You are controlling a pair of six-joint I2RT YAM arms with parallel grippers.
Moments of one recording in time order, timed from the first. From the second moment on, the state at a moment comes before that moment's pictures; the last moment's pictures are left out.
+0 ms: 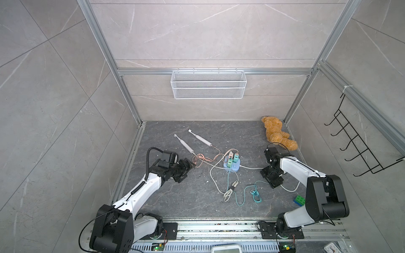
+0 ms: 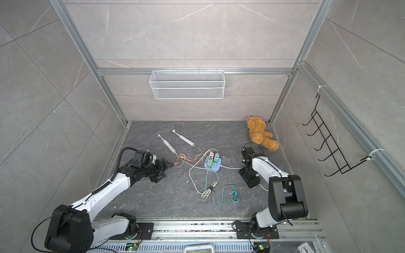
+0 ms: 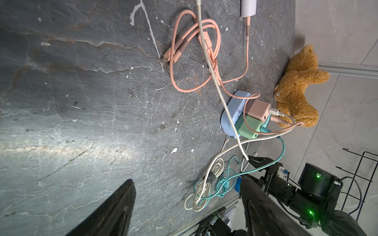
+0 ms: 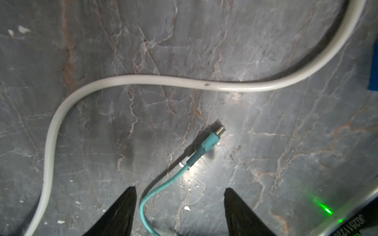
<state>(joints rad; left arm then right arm) -0.32 1.20 0.70 -0.42 0.46 -1.02 0.09 1.53 0.87 -0.90 0.08 1.21</state>
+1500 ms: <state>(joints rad) -0.32 1.22 0.70 -0.42 0.49 -1.02 0.03 1.53 0.92 -0.73 -0.17 0.93</state>
